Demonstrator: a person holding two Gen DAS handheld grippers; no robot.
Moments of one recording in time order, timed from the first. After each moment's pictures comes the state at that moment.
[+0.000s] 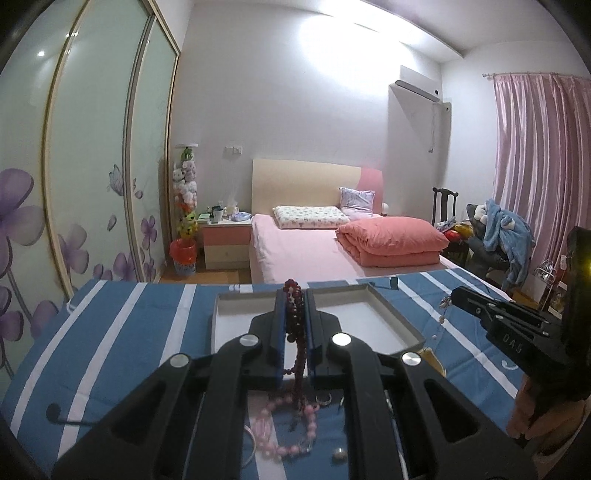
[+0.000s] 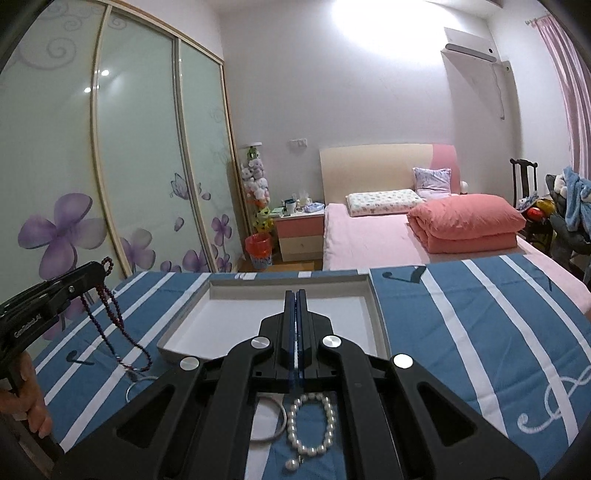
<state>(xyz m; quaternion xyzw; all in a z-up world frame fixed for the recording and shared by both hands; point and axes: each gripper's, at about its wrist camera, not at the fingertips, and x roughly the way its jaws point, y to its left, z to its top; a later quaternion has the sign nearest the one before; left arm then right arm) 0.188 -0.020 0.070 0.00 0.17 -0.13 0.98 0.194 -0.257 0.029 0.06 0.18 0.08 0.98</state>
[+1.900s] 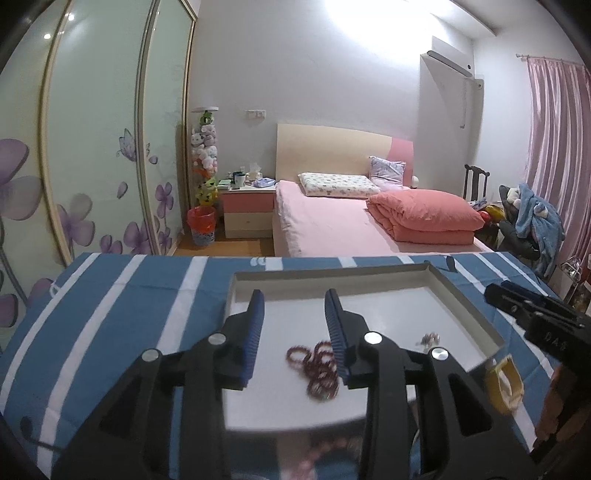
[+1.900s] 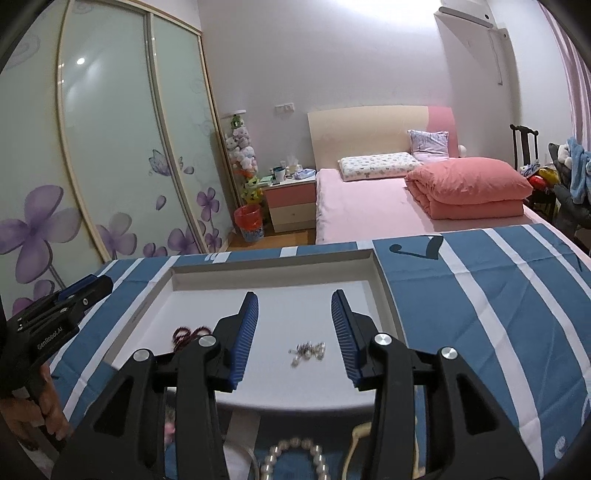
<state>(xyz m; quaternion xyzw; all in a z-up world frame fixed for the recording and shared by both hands) 0.296 -0.003 0.005 0.00 0.24 -0.08 0.97 0.277 -0.252 -0.010 0.08 0.25 0.06 0.96</state>
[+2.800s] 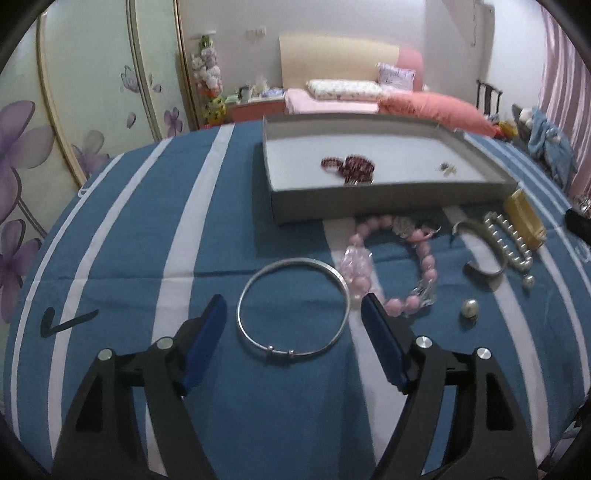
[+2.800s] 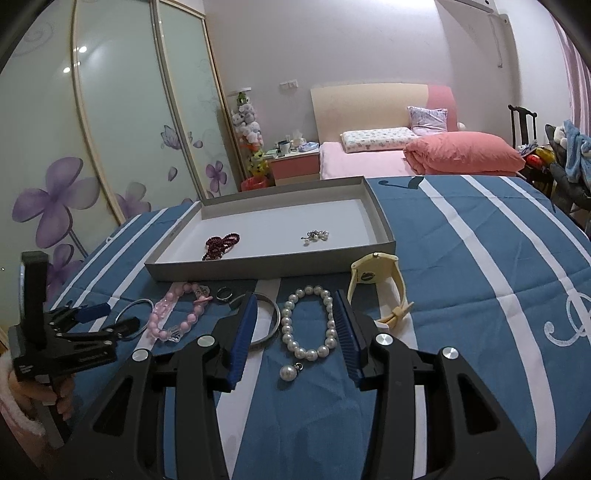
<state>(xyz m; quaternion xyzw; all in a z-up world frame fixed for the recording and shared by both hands) 0.214 0.028 -0.075 0.06 0.42 -0.06 0.91 0.170 -0.252 -0.041 0.08 0.29 0.07 0.95</state>
